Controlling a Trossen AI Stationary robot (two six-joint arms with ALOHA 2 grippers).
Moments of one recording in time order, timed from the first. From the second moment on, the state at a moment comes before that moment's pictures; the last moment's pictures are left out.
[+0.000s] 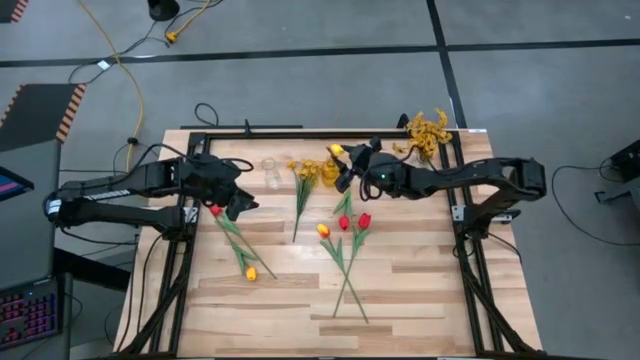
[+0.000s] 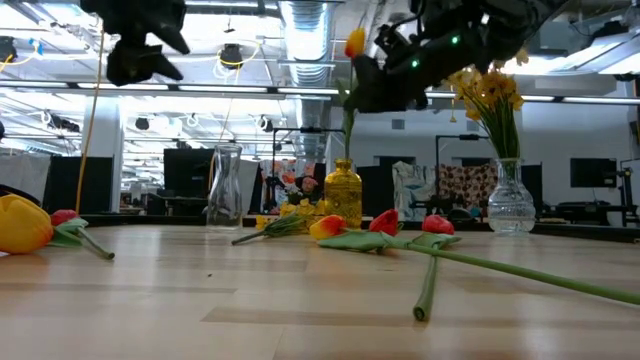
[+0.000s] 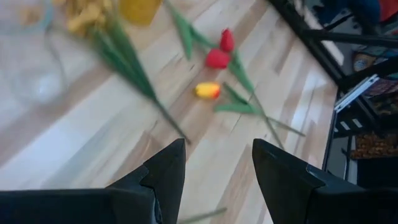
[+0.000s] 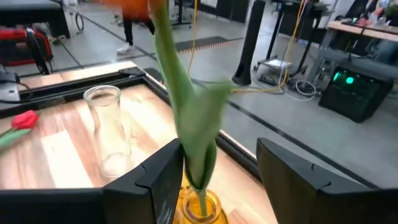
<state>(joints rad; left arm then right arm) 0.20 0.82 0.85 -0.74 0.13 -0.68 -0.19 1.50 0.84 0.43 0.53 0.03</state>
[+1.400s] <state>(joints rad) 0.20 0.82 0.49 -0.83 0.29 -1.47 0.15 1.25 0.88 0.07 0.52 0.03</state>
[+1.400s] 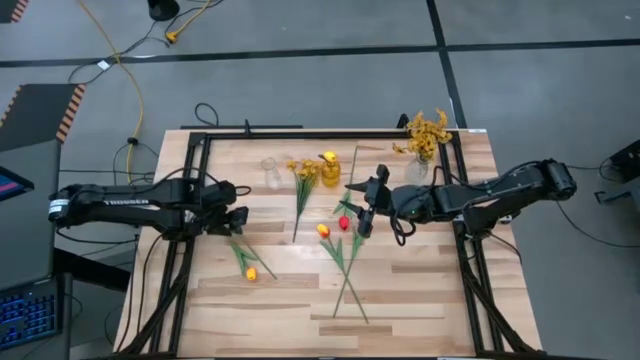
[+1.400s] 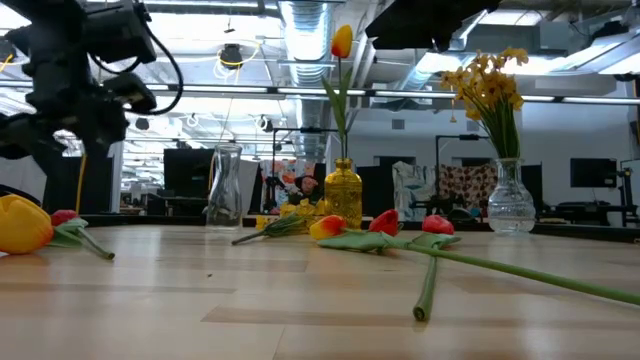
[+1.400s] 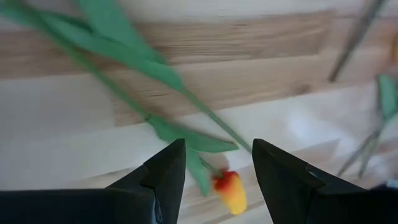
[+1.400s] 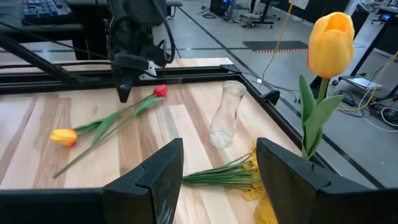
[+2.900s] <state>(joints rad) 0.13 1.16 0.45 -0.60 0.17 -1.63 0.15 1.25 0.88 0.03 0.52 0.03</state>
